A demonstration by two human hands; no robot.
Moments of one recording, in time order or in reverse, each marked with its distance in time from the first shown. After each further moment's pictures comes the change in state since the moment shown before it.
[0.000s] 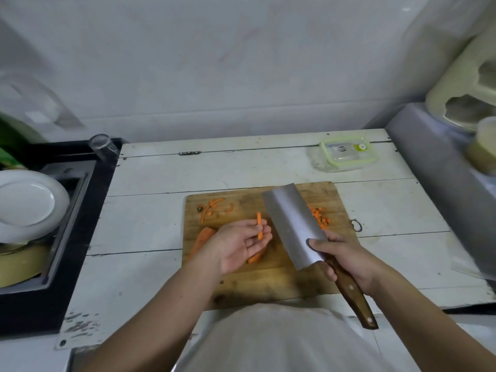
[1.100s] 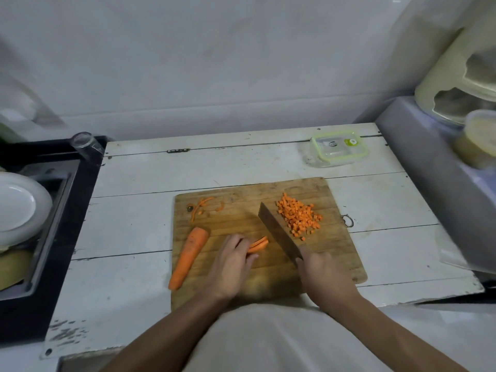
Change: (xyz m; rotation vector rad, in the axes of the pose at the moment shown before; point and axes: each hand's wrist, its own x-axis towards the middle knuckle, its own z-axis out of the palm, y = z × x) left_hand 0.032 -0.076 -0.047 1.574 0.215 0.801; right_hand -0.004 0.038 0.036 -1.333 0.416 -0.189
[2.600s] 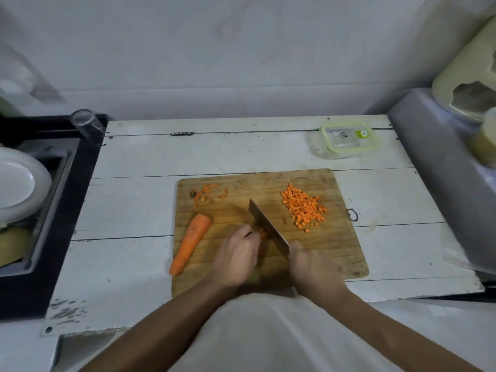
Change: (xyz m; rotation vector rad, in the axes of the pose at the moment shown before) left_hand 0.003 0.005 0.006 0.057 0.043 0.046; right_hand 0.000 -0.026 0.004 -0.153 -0.115 -0.085
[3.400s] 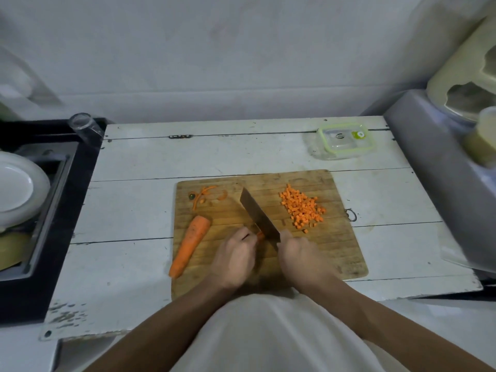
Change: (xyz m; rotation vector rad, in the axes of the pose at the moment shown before) left_hand -0.002 -0.001 -0.001 -0.013 0.014 0.000; right_hand 0.017 -0.013 -0.009 0.147 0.012 0.012
